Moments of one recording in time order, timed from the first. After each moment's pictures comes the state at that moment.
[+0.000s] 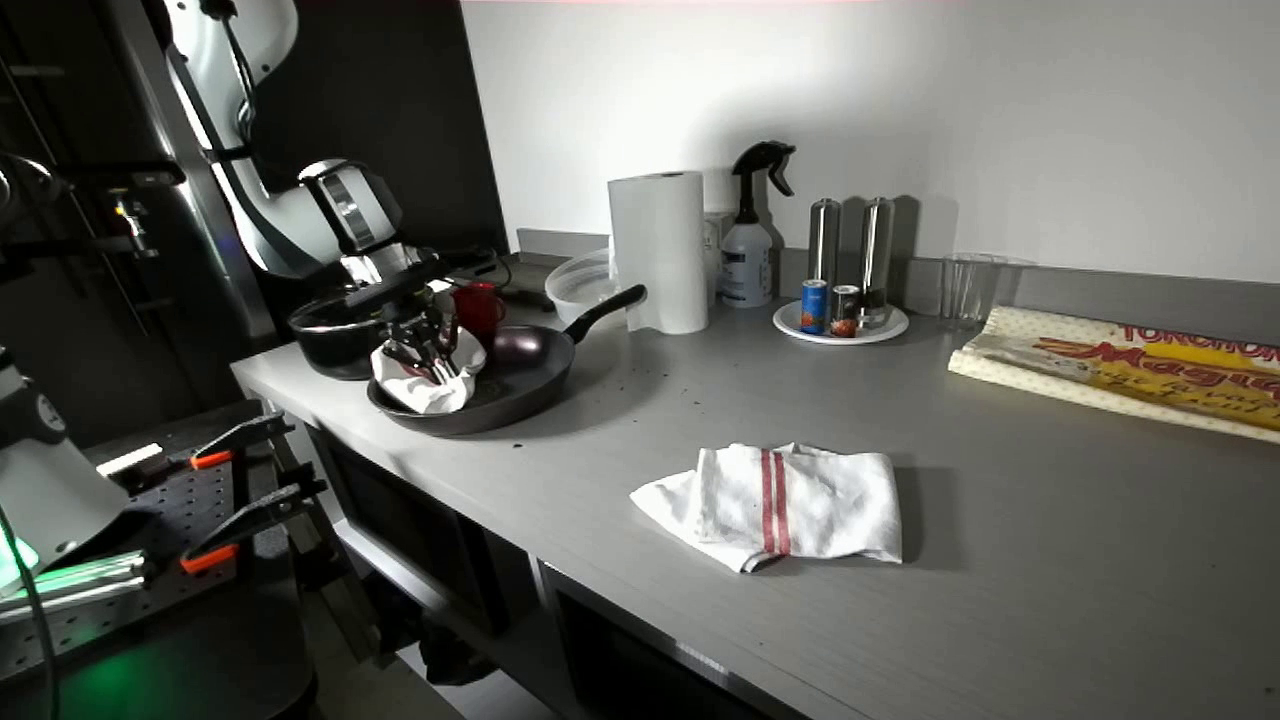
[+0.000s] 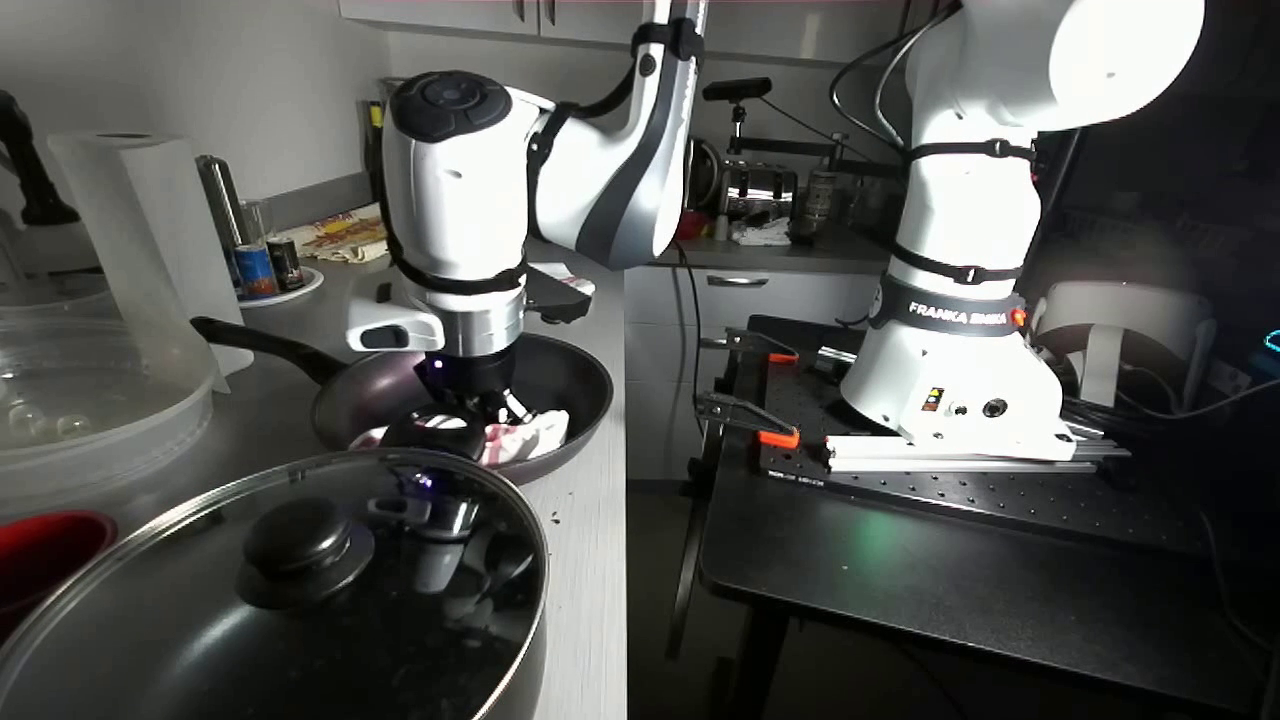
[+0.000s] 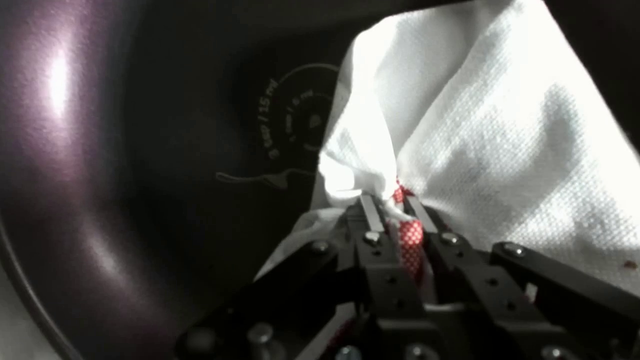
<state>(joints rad) 0.24 0.50 0.13 -2.37 -1.21 2.72 0.13</state>
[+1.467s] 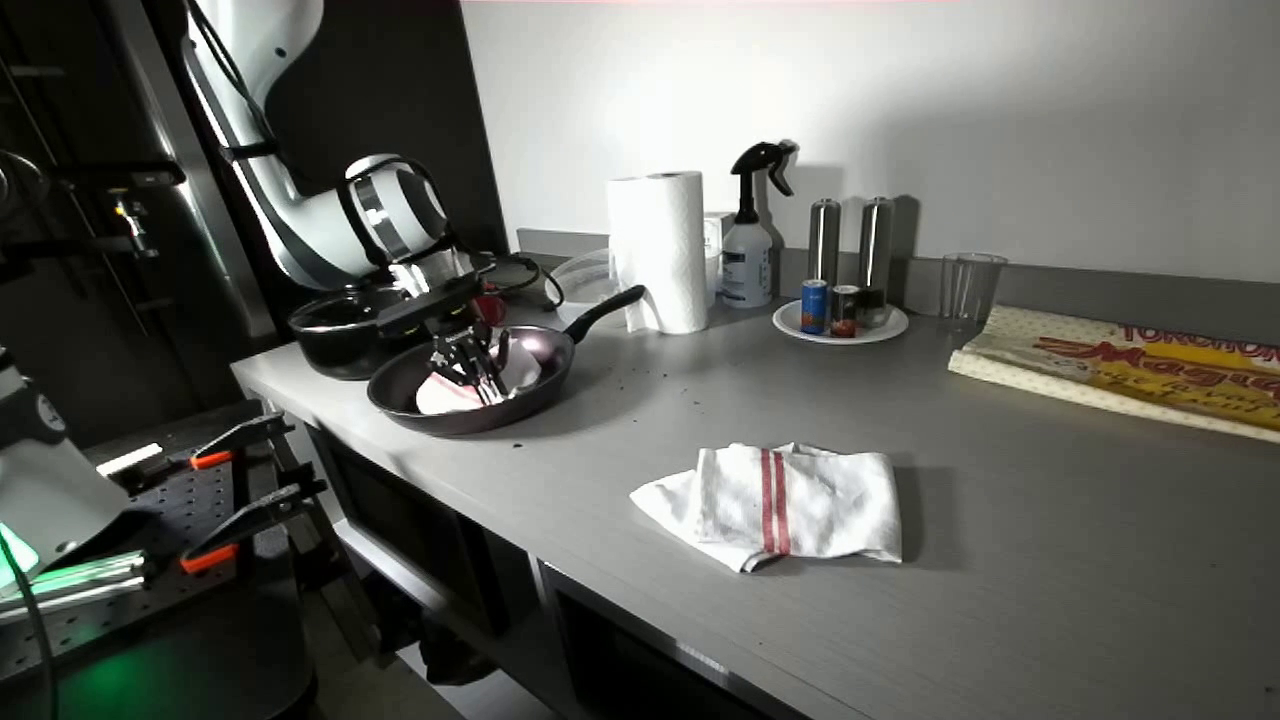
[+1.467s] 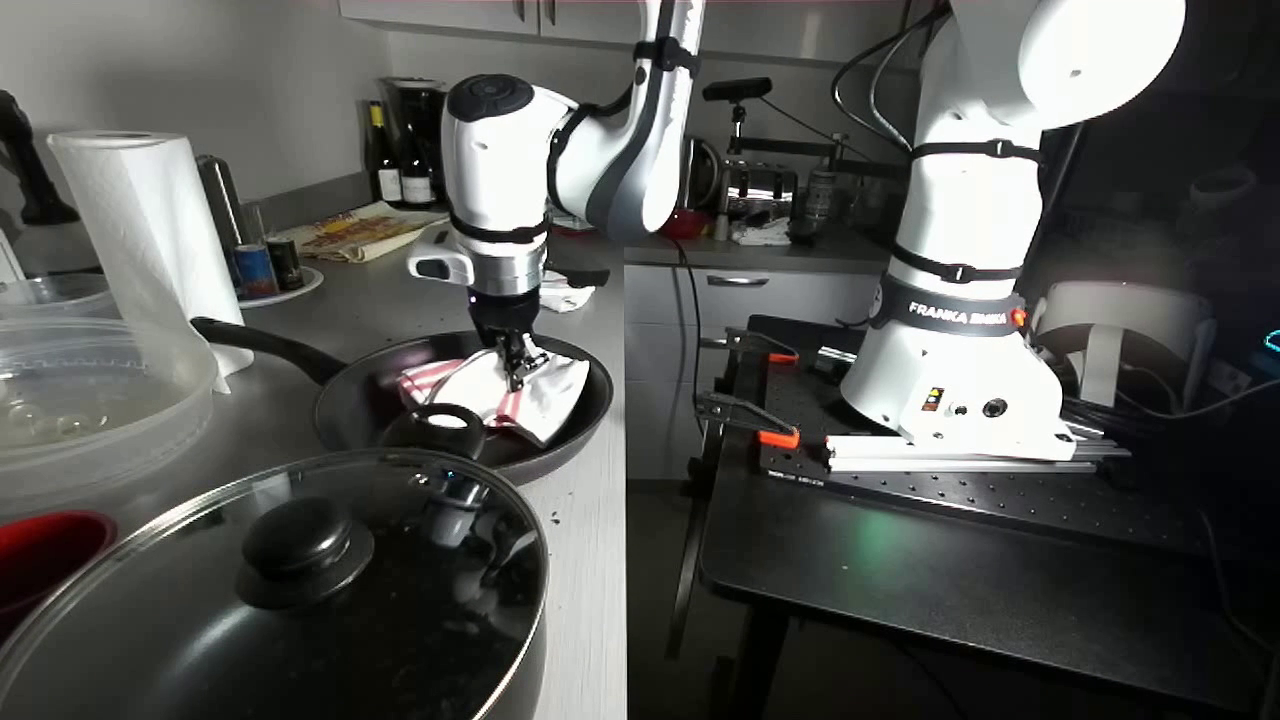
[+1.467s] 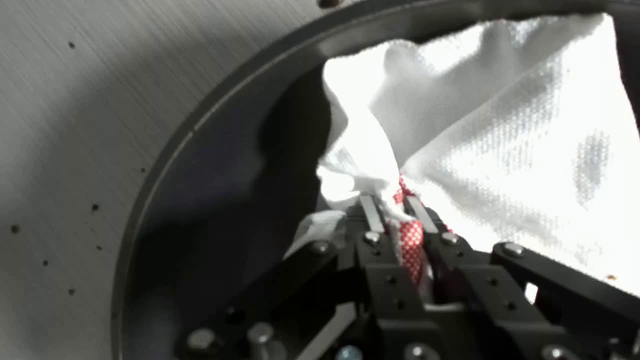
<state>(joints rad) 0.08 0.48 -0.02 -2.39 -1.24 2.83 0.19</state>
